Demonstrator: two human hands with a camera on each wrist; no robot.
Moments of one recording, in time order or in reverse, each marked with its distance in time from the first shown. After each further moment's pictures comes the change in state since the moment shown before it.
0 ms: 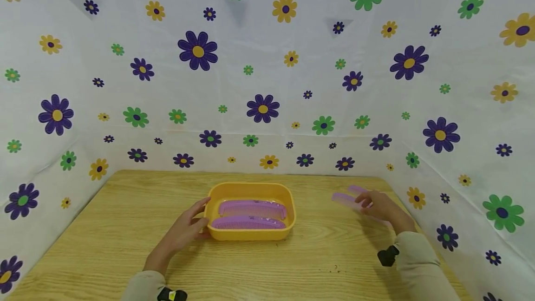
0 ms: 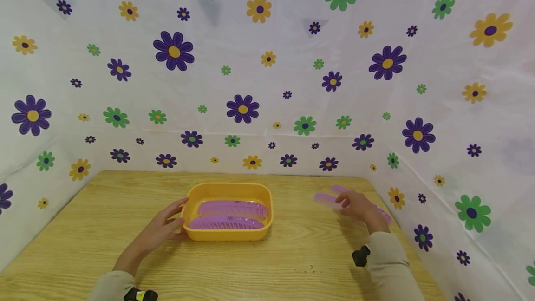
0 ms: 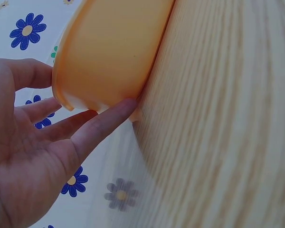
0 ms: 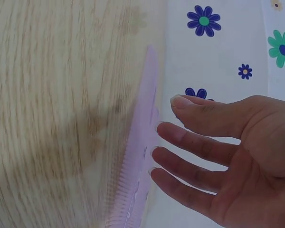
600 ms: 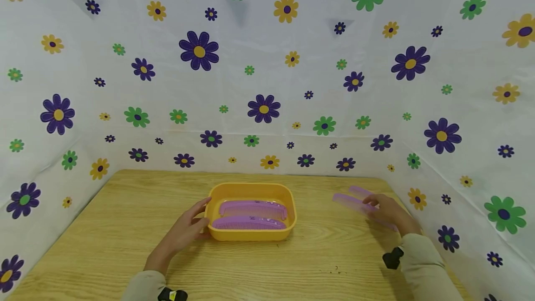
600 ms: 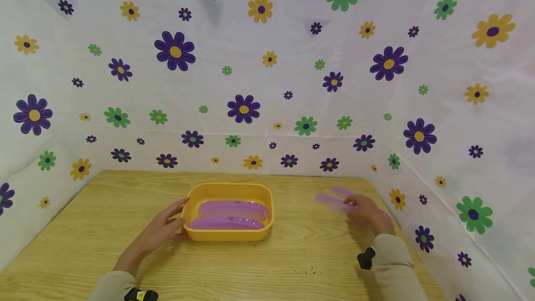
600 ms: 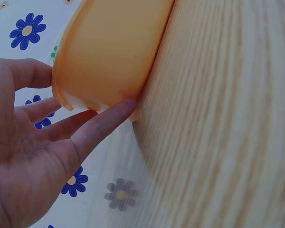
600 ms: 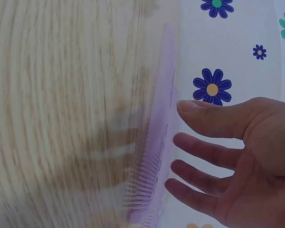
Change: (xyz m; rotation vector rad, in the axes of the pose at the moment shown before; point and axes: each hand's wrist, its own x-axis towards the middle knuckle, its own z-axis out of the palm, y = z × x) left_hand 0.000 0.000 0.001 0.024 0.017 -0.013; right_hand -0.003 0.020 0.003 -0.028 0.018 0.100
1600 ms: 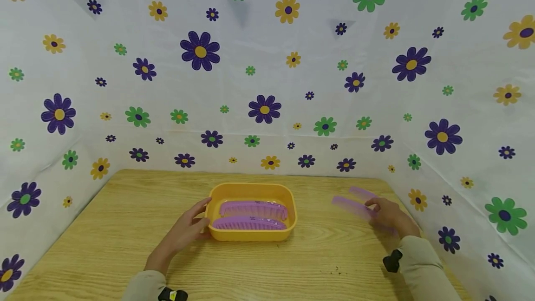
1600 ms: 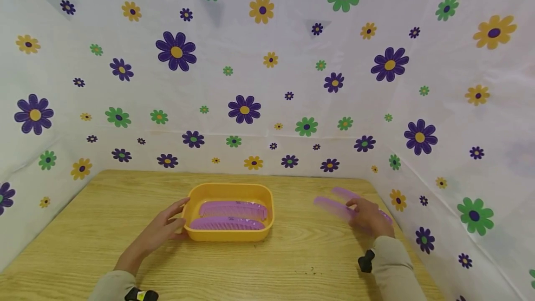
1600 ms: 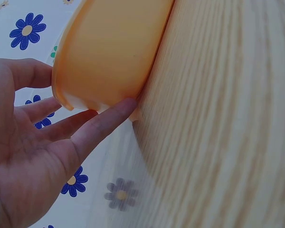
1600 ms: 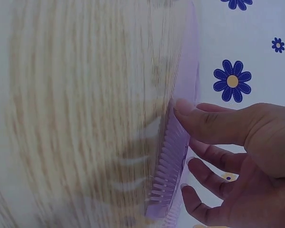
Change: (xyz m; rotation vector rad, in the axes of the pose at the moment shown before) left_hand -0.001 0.001 -0.001 -0.020 -0.019 0.012; right_hand 0.005 0.014 0.011 -0.038 -0.010 0.092
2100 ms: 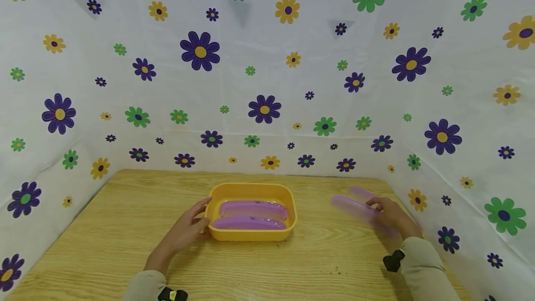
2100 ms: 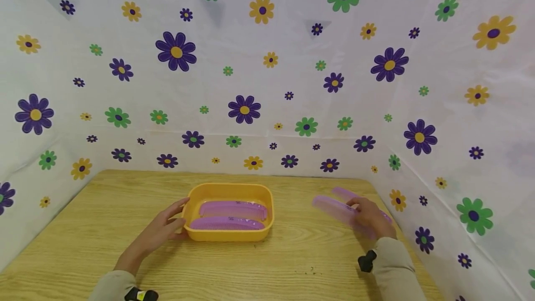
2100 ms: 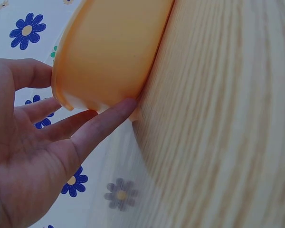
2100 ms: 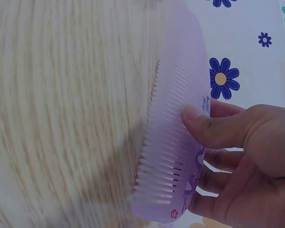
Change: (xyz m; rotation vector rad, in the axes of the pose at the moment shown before) left_hand -0.002 0.003 0.000 -0.006 -0.007 0.005; right_hand -0.004 0.005 -0.001 0.081 0.025 -0.019
